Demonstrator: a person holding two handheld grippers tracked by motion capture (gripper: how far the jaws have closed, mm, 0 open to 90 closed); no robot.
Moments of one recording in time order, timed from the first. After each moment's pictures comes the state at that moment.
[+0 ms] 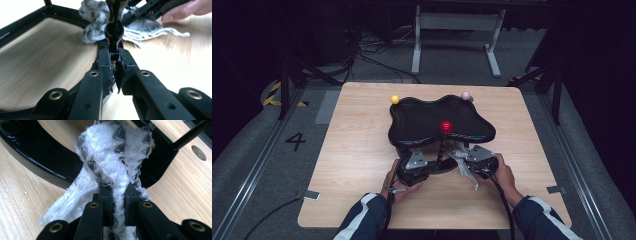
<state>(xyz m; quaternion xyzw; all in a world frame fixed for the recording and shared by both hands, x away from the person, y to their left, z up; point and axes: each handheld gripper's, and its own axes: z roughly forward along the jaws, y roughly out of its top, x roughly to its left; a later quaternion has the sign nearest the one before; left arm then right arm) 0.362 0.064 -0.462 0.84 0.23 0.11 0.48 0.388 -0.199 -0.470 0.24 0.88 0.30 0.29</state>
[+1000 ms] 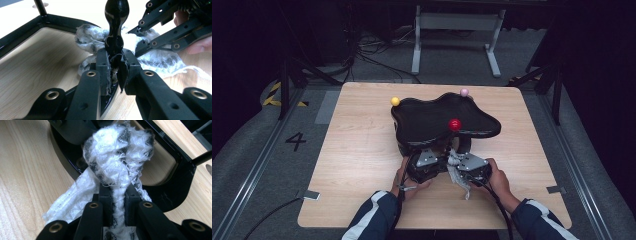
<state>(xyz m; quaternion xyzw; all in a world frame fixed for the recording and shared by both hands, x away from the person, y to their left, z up) 0.367 0.036 -0.457 0.83 0.25 0.13 0.48 0.364 -0.175 -0.462 0.19 0.89 0.31 0.28</state>
